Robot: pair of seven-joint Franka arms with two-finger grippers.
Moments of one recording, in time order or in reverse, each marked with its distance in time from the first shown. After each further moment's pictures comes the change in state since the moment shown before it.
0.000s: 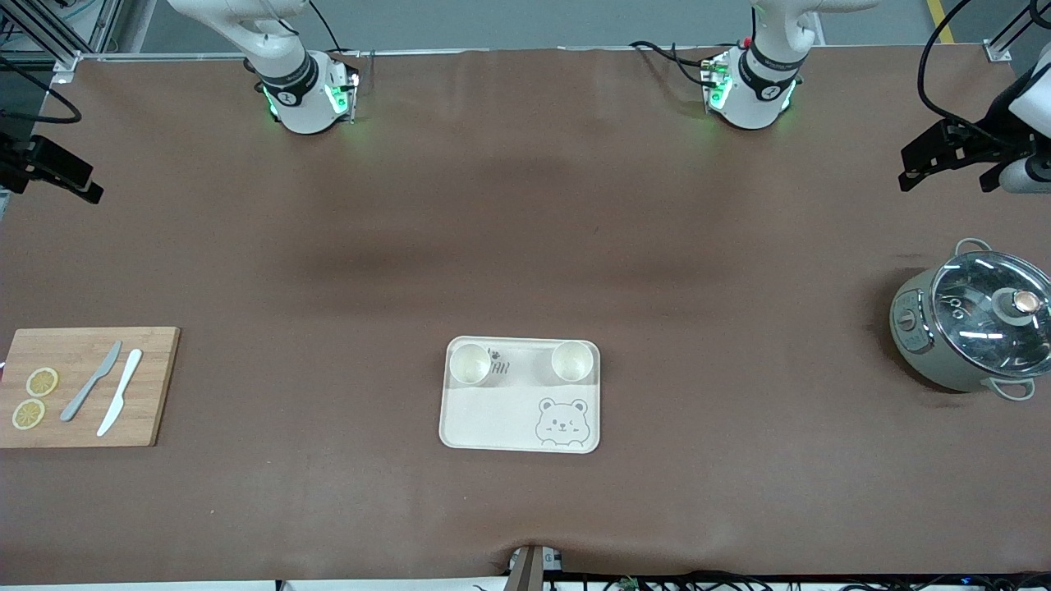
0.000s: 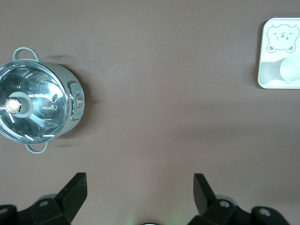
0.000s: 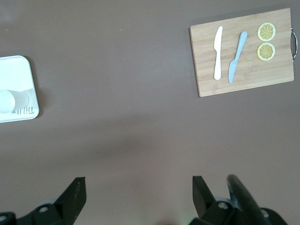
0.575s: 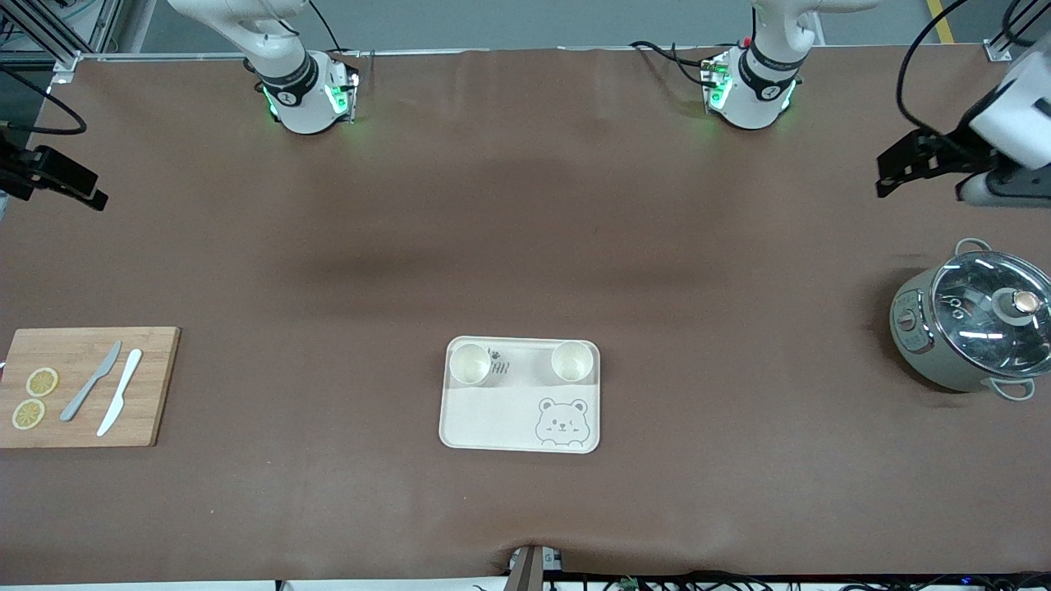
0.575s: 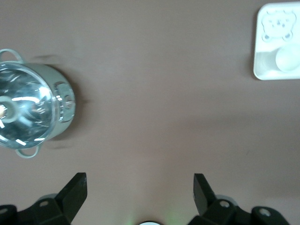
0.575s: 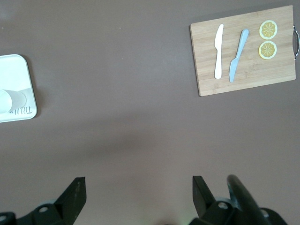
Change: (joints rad) left arm -0.030 0.055 -0.034 -0.003 0.000 0.012 0.000; right arm -0.001 0.015 -0.001 0.000 0.000 0.009 0.001
